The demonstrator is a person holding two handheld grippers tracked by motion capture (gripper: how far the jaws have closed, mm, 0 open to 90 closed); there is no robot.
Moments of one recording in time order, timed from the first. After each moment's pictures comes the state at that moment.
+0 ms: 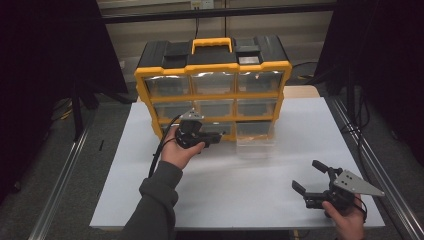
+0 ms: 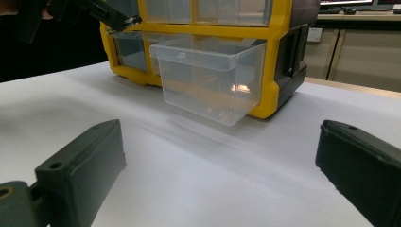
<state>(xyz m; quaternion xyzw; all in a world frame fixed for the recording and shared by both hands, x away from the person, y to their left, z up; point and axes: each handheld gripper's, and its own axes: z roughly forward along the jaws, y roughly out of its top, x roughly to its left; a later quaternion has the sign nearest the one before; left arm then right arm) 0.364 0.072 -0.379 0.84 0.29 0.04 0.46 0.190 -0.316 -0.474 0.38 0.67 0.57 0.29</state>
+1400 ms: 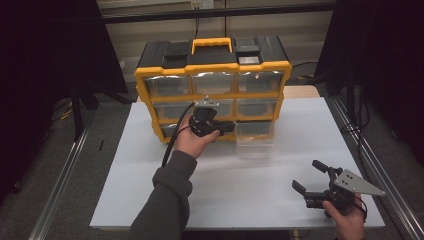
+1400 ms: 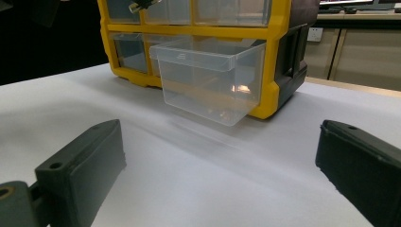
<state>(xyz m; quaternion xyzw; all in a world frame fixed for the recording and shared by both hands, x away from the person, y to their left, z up) 0.376 0.032 -0.356 0.83 0.28 0.05 0.47 0.190 -0.317 -0.474 0.38 0.67 0.58 0.29</state>
